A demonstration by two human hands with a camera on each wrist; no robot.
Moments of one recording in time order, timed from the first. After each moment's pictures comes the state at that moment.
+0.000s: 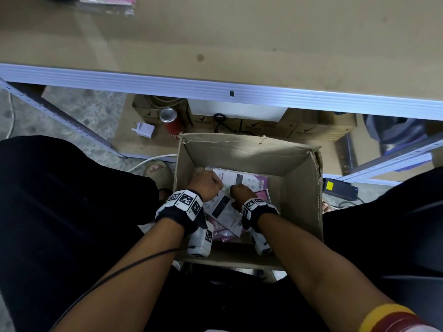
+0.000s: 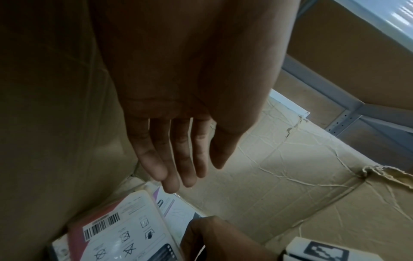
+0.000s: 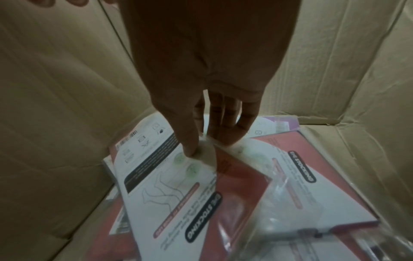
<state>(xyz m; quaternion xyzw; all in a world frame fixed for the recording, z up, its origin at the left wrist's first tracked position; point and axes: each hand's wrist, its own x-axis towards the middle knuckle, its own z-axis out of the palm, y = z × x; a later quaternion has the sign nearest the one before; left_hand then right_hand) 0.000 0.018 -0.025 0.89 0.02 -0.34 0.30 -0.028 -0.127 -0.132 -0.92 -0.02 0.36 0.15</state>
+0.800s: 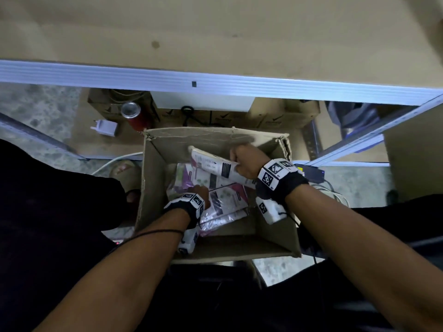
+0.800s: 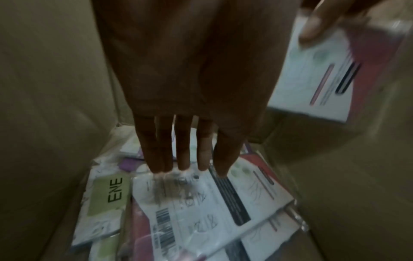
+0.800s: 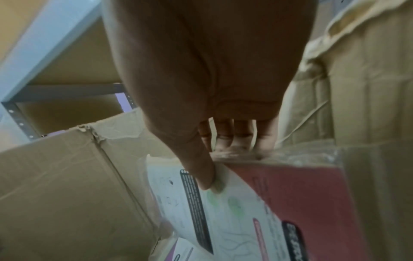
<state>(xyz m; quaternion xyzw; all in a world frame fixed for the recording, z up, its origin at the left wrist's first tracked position) -0.019 -0.029 -0.126 0.88 -0.18 -0.44 0.00 0.007 -0.205 -0.008 -0.95 -0.02 0.29 0.13</state>
